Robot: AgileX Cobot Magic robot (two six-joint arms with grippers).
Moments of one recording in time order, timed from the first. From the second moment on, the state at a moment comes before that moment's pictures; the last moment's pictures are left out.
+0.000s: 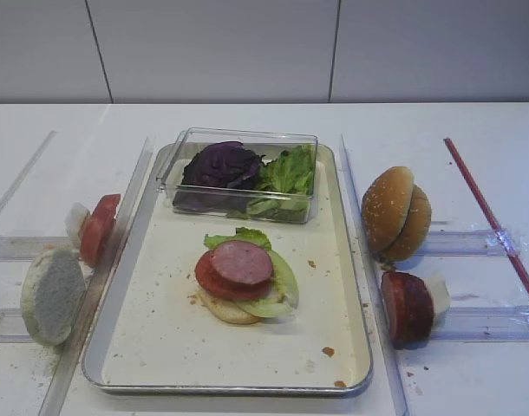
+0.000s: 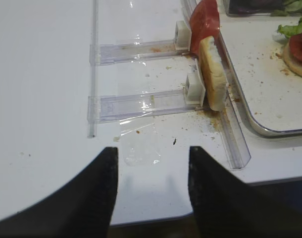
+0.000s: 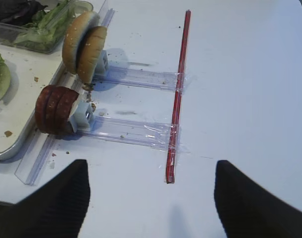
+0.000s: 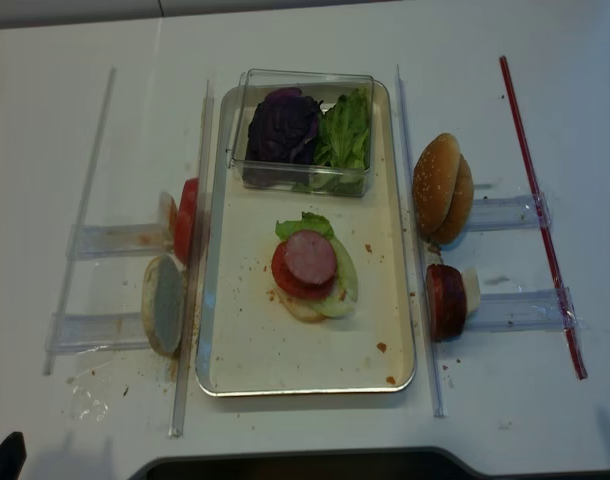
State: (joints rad) left arm -0.05 -0.02 -0.48 0.02 1.19 -0.03; right arm 0.10 -0.02 -0.48 0.06 1.12 -0.07
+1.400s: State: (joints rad) left arm -0.05 0.29 -0.67 -0.08 1.21 -0.01; right arm 0.10 -0.02 -0.48 0.06 1.12 -0.07
